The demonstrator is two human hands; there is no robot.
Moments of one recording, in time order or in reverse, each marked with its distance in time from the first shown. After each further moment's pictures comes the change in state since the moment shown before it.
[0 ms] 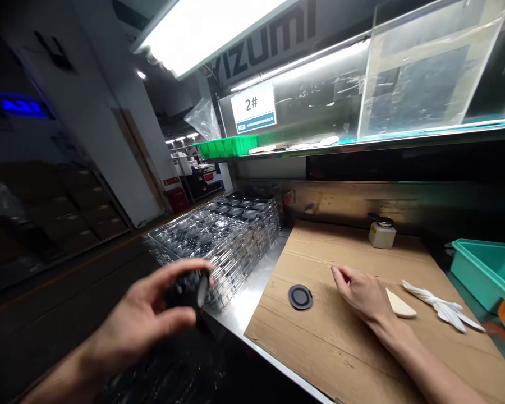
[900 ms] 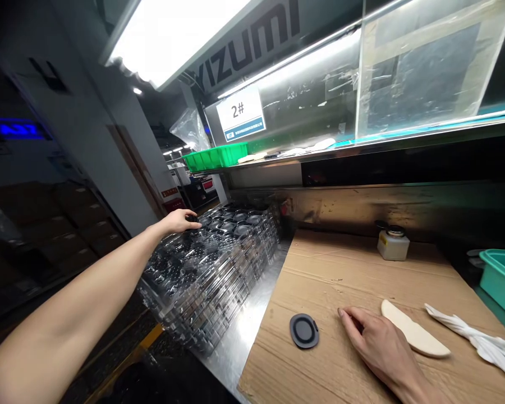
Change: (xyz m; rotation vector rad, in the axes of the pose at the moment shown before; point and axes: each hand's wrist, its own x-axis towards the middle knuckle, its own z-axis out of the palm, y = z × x) left_hand 0.318 -0.056 -0.151 1.161 0.127 -0.118; right_hand -0.016 0.036 0.039 0.038 -0.270 0.067
